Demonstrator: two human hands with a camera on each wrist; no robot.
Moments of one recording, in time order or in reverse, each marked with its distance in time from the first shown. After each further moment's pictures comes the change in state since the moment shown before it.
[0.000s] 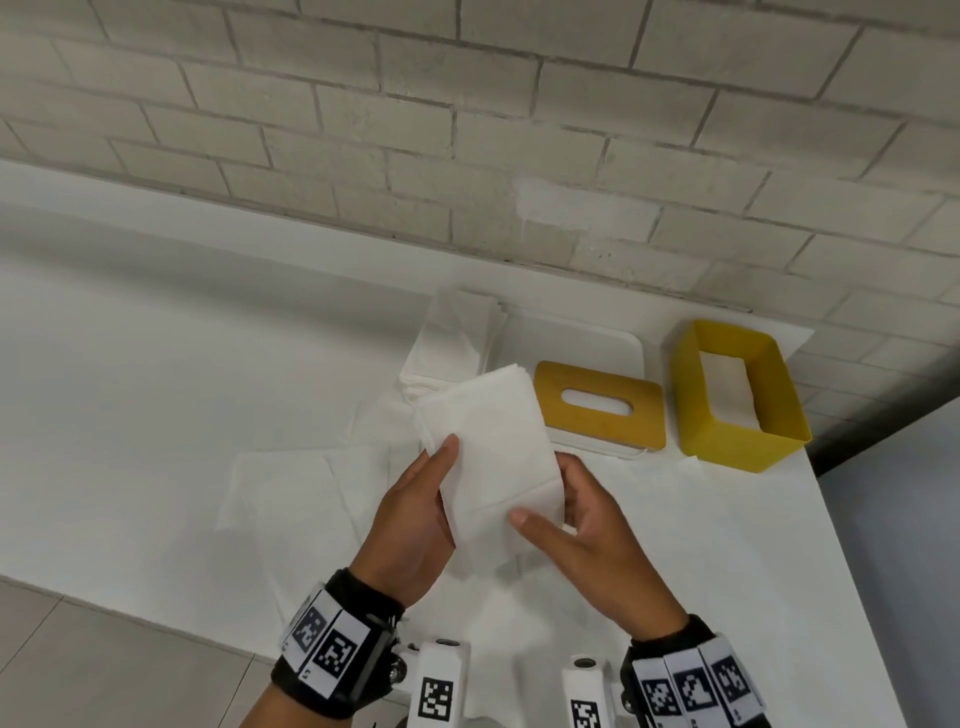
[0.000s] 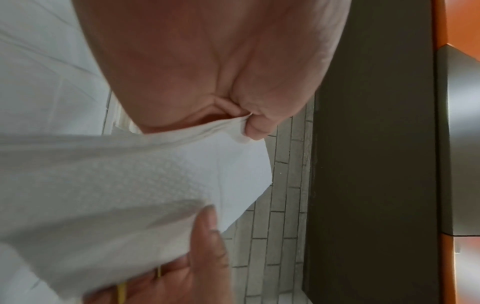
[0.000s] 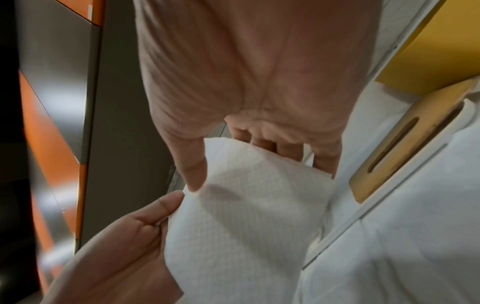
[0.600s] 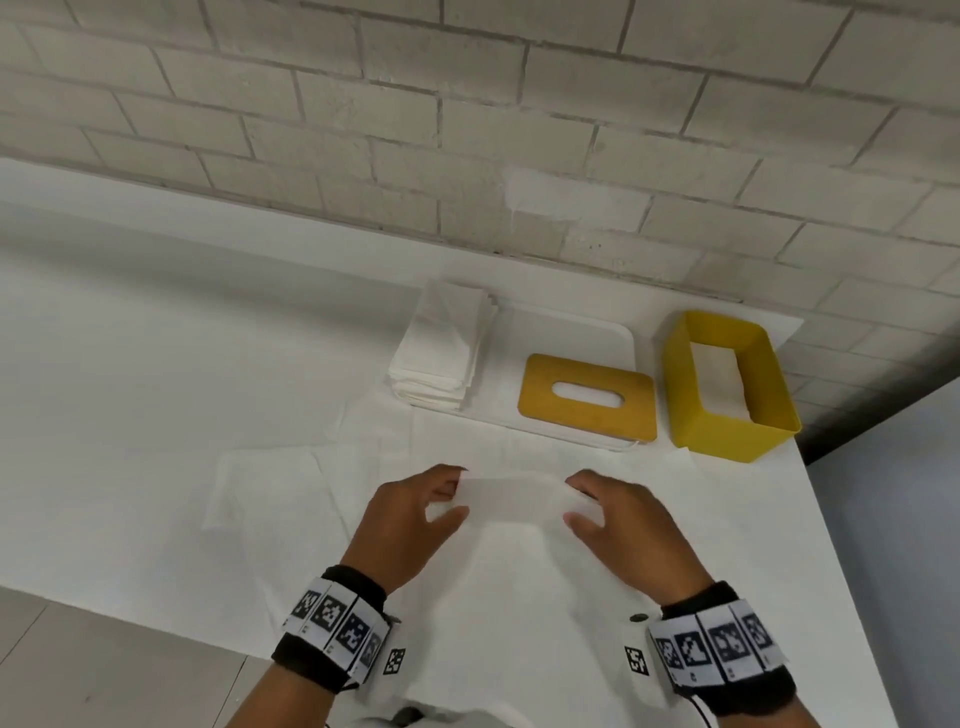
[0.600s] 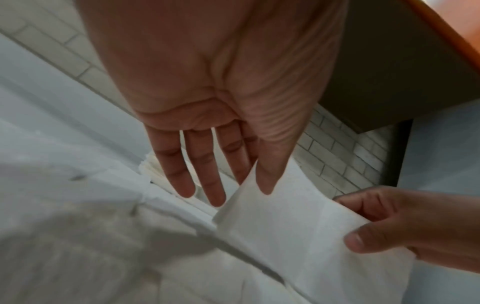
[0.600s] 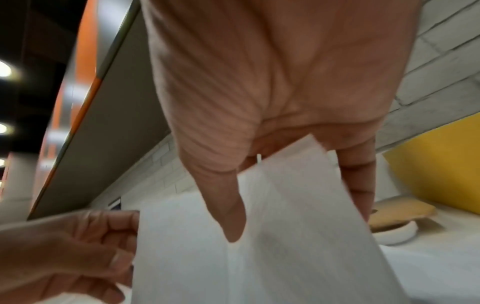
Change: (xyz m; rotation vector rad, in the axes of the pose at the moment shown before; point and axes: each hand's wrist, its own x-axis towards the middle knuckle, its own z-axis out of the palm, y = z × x) left_hand 0.040 -0.035 -0.072 1.360 -0.008 0.390; right_hand 0.016 0.042 -0.057 -0.927 0.030 0.024
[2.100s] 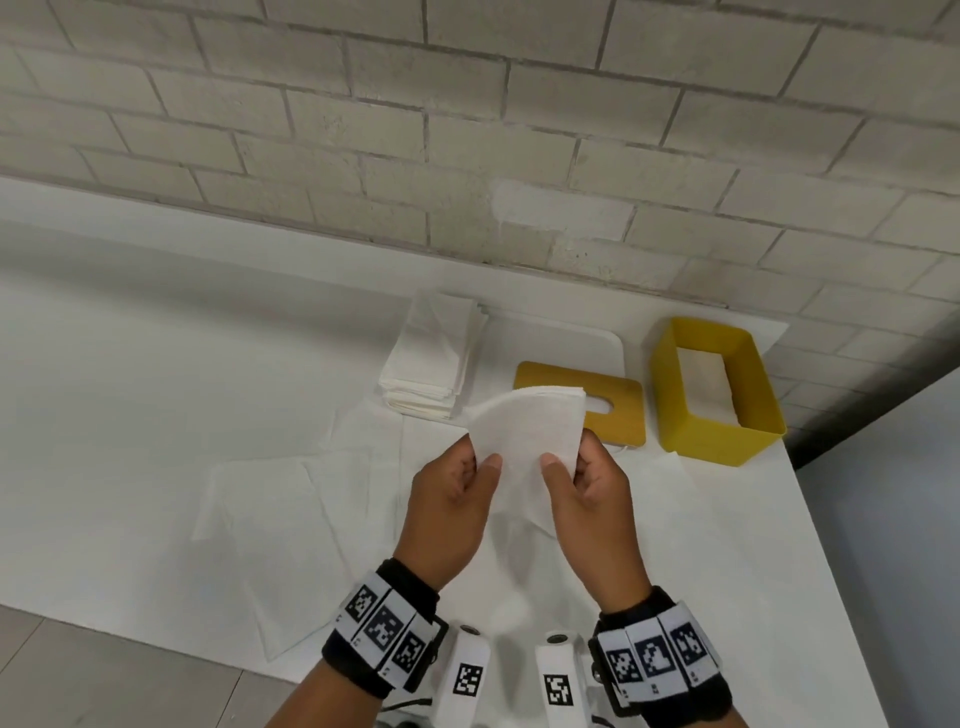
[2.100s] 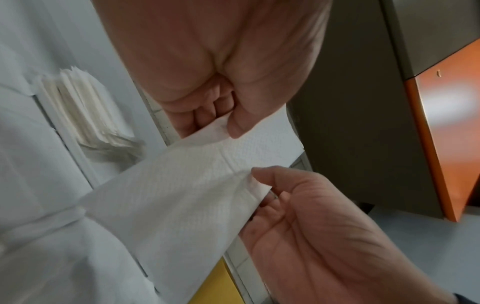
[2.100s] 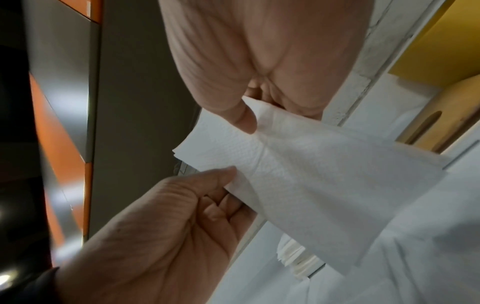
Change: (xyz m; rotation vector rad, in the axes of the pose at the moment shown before) left_hand 0.010 0.079 0.021 -0.572 0.139 -0.008; right_hand 0.000 -0.060 0.001 0.890 0.409 0.053
